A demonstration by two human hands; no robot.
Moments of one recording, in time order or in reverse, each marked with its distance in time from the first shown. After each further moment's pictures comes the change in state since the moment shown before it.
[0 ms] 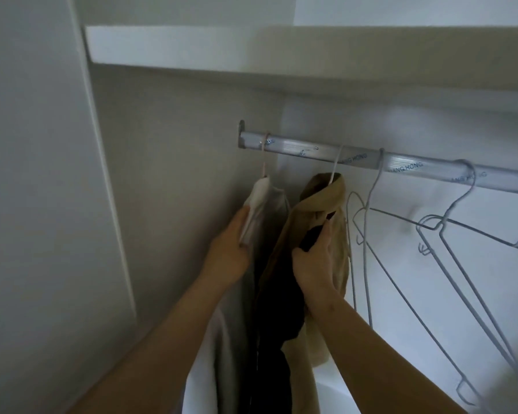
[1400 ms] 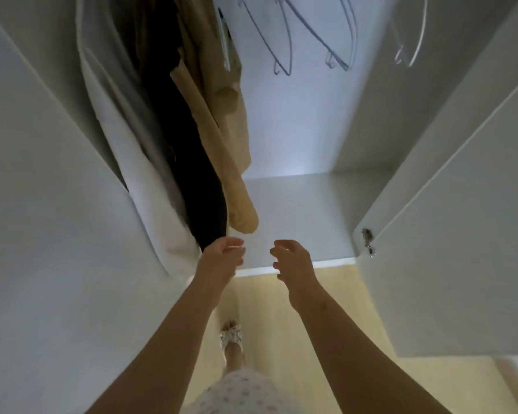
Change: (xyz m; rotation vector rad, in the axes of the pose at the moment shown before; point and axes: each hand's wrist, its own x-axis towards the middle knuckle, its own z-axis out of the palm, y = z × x) left_hand -0.437 -0.012 0.051 -0.274 -0.609 -0.672; right_hand -0.456 0.130 -0.080 0.322 0.136 0.902
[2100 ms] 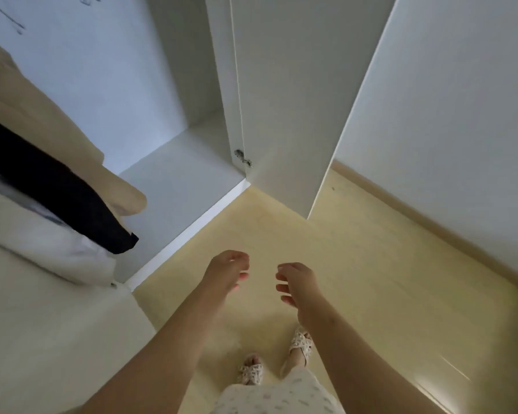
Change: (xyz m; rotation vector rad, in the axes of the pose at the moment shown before) left_hand -0.173 -0.125 0.057 0.418 -0.644 -0.073; right_hand -0.221 0.220 -0.054 0.529 0.540 0.241
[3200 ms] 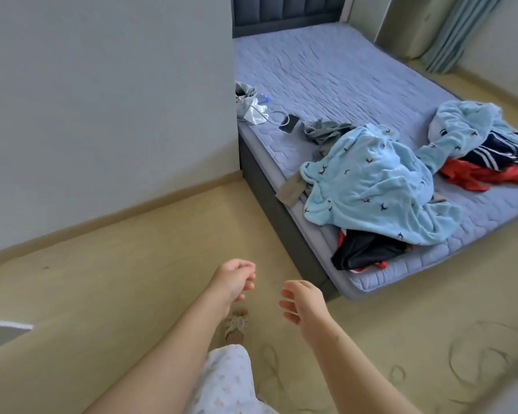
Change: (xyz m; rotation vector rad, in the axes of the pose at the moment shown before) left_hand -0.298 -0.155 0.556 0.842 -0.897 0.247; right_hand -0.230 0.296 -0.505 0.986 0.859 0.136
